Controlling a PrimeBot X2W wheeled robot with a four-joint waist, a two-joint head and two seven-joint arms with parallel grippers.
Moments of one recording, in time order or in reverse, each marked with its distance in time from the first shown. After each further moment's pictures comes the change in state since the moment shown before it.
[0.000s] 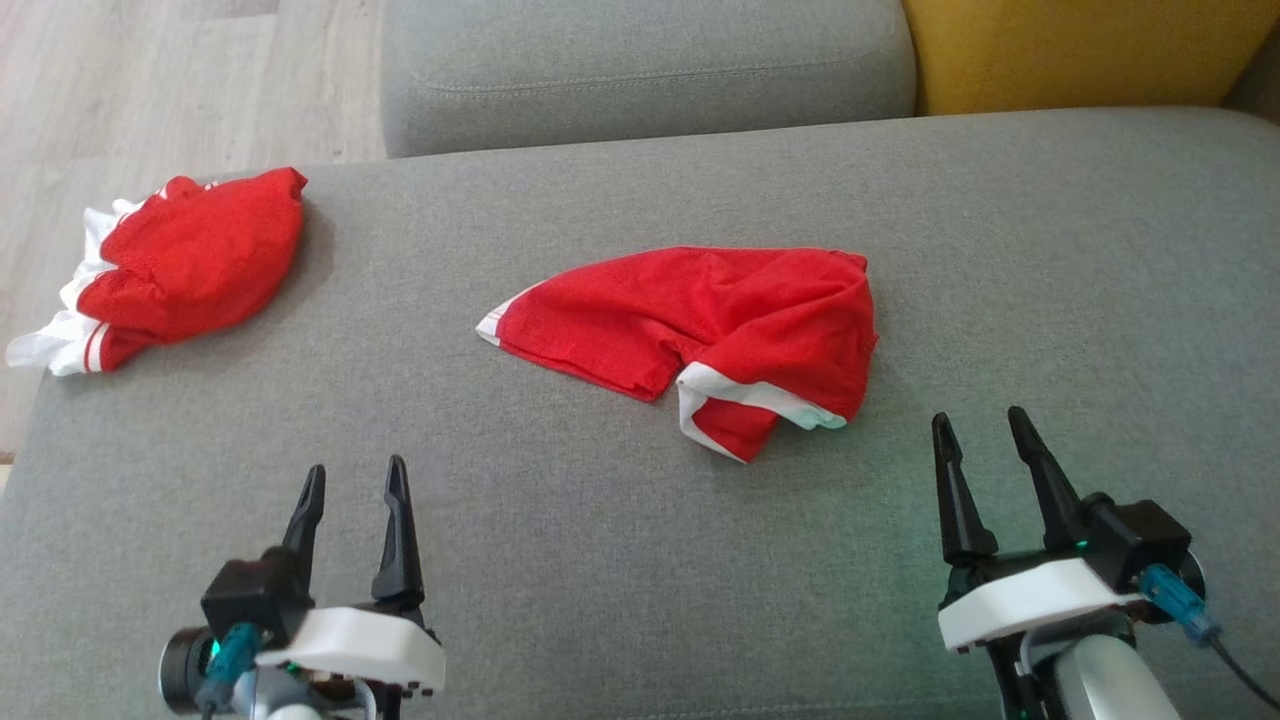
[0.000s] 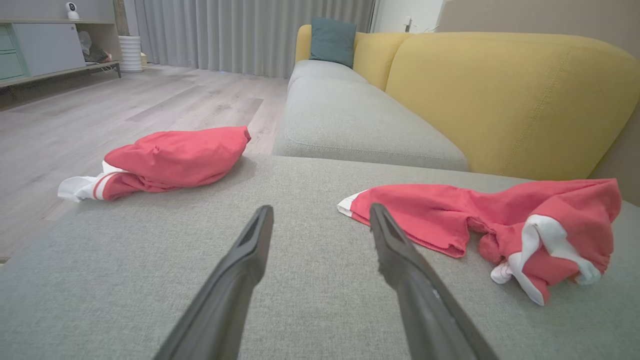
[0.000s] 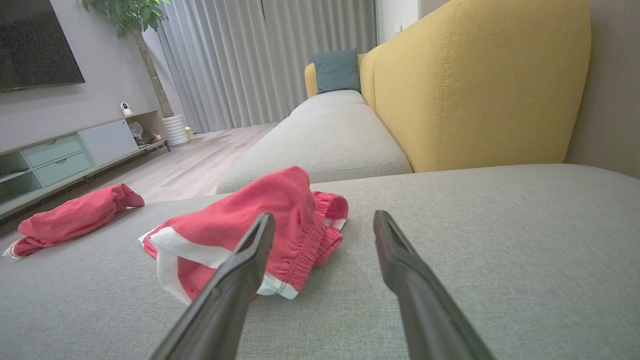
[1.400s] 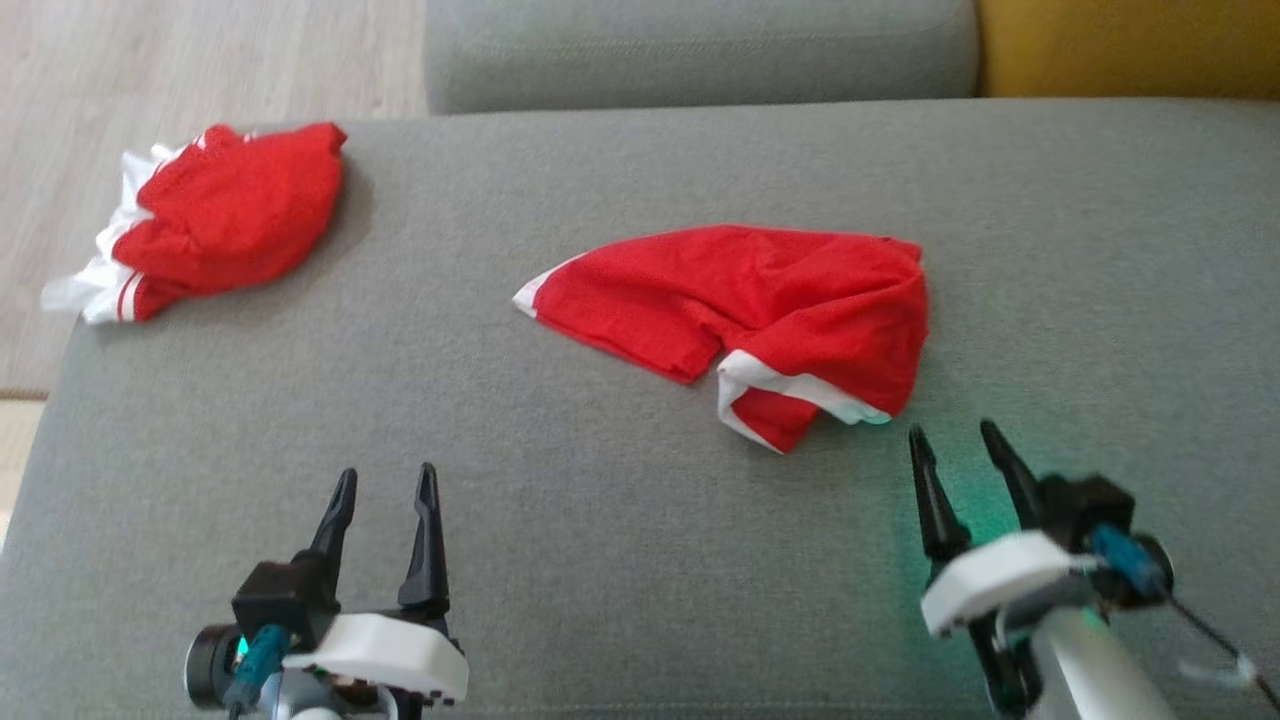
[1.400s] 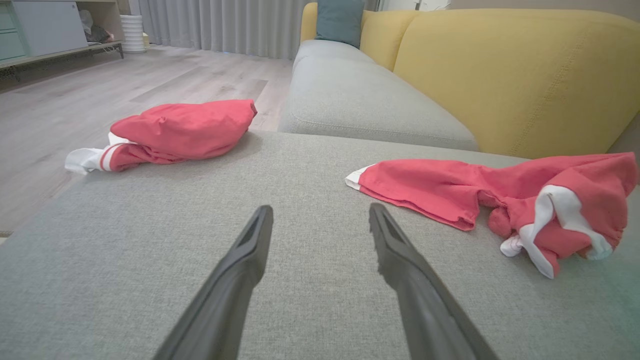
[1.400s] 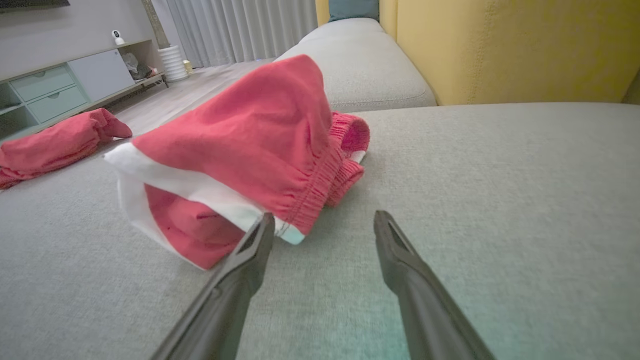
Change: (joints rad) left arm 0.009 -0.006 -0.034 0.007 0.015 -0.008 0.000; right arm -0.105 0.000 0.007 0.257 -0.035 0.000 0.000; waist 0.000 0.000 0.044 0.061
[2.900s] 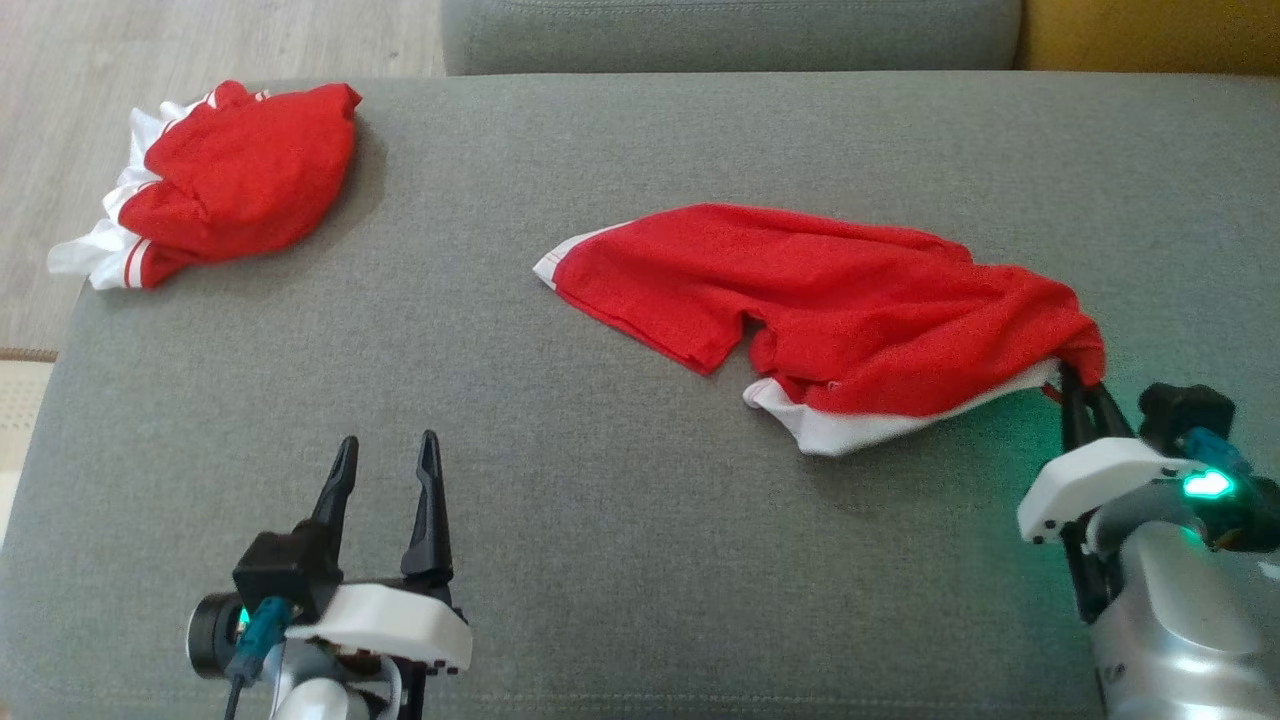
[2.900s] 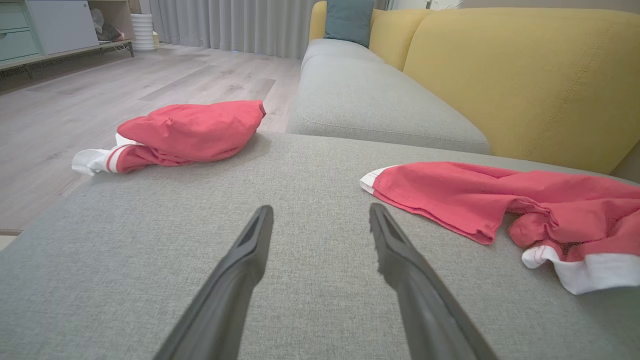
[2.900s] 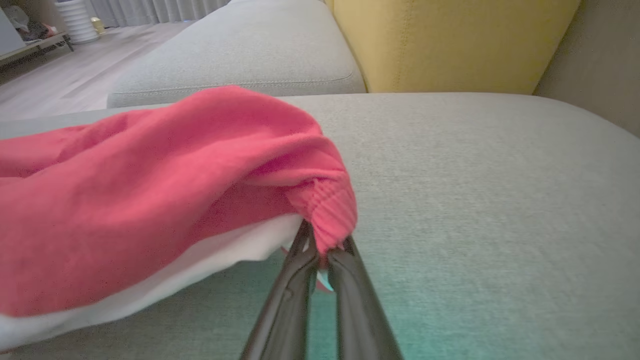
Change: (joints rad) left arm -0.056 -0.002 -0.012 0.003 -0.001 0.002 0.000; right arm -0.271 -0.025 -0.308 0.292 -0.206 0.000 0.044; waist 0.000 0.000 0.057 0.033
